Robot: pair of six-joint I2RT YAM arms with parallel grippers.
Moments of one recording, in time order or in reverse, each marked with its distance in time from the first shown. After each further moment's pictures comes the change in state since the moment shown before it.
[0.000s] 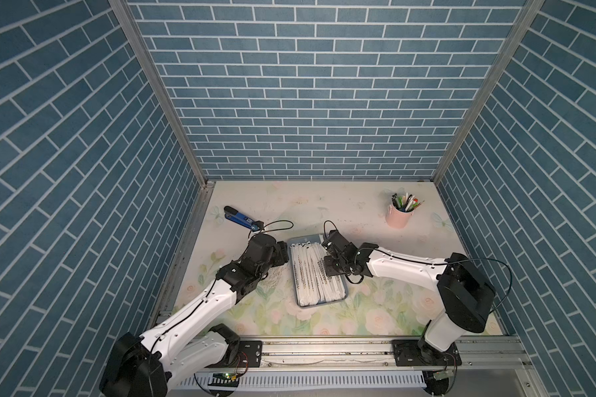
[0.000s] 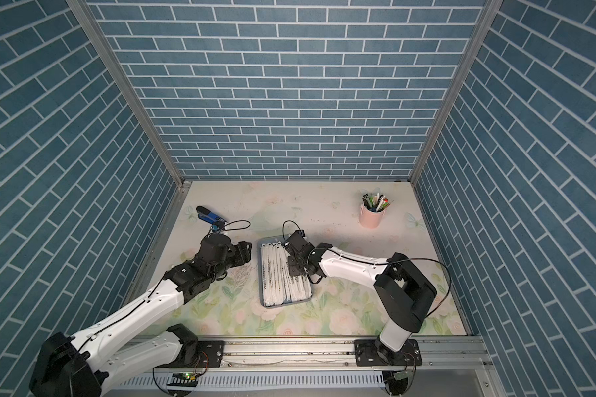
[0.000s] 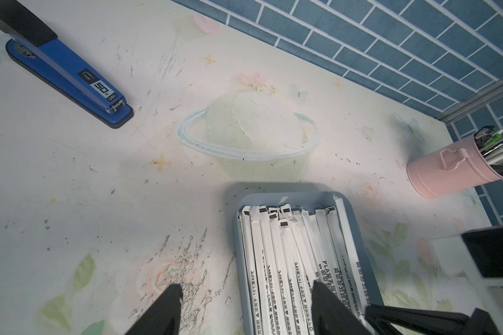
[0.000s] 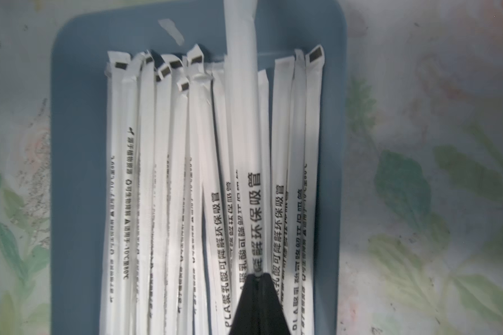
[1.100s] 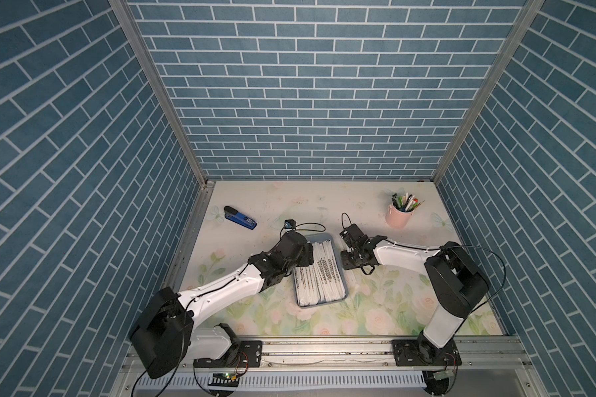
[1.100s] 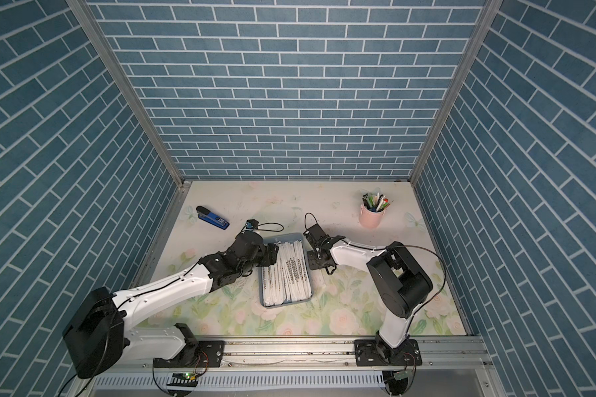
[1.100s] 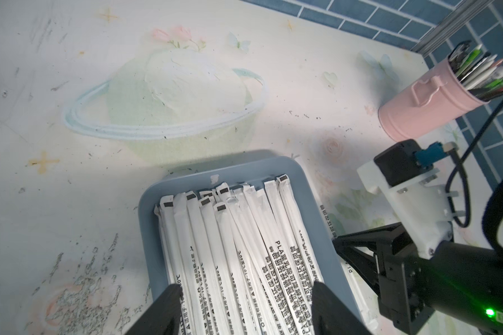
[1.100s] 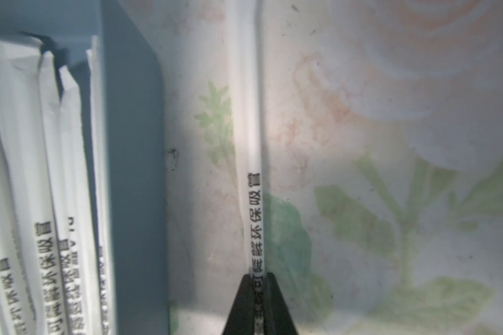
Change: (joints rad) left arm -0.181 0.261 0.127 0.085 -0.014 0.008; right arm -0.245 0.064 -0.071 0.051 -0.037 -0.248
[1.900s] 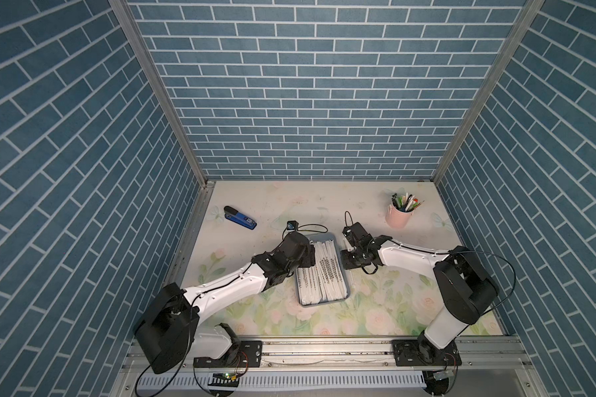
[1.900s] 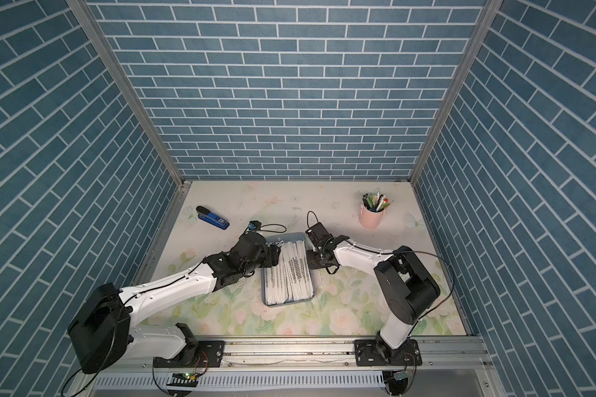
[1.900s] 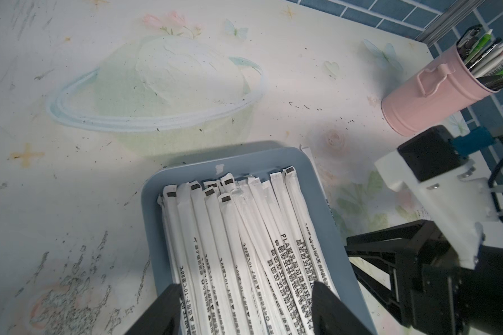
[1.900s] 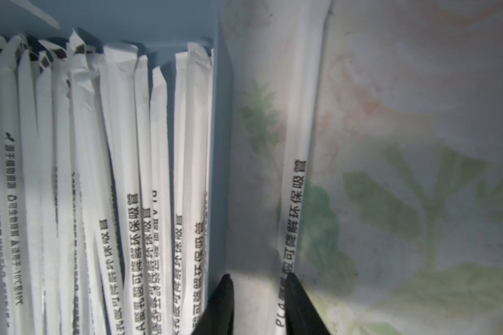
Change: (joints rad) left arm -0.027 0.062 0.013 0.011 0.008 -0.007; right arm 0.011 -0.048 -0.001 -0.005 -0.115 0.004
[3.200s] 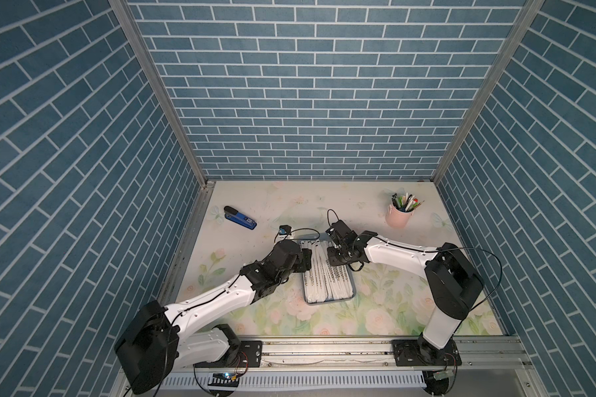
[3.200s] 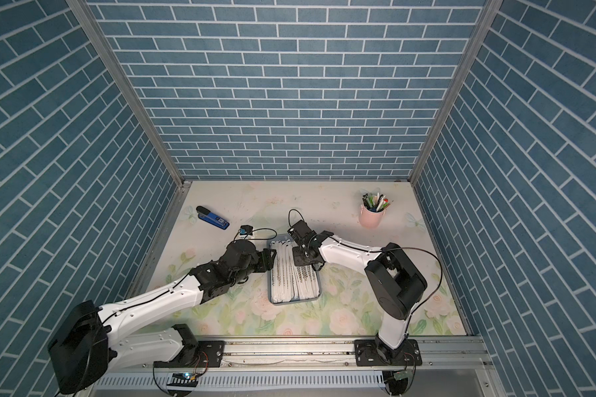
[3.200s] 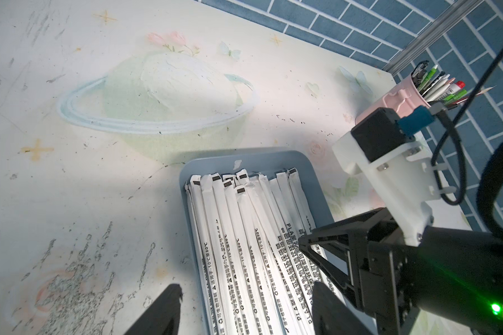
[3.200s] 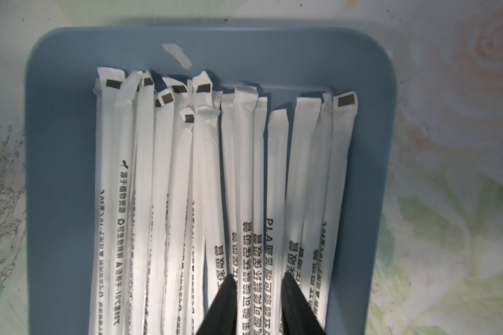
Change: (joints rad) left arm -0.014 -0.153 -0.119 0.066 -0.003 -0.029; right arm 0.113 0.071 0.180 -0.101 0.099 0.106
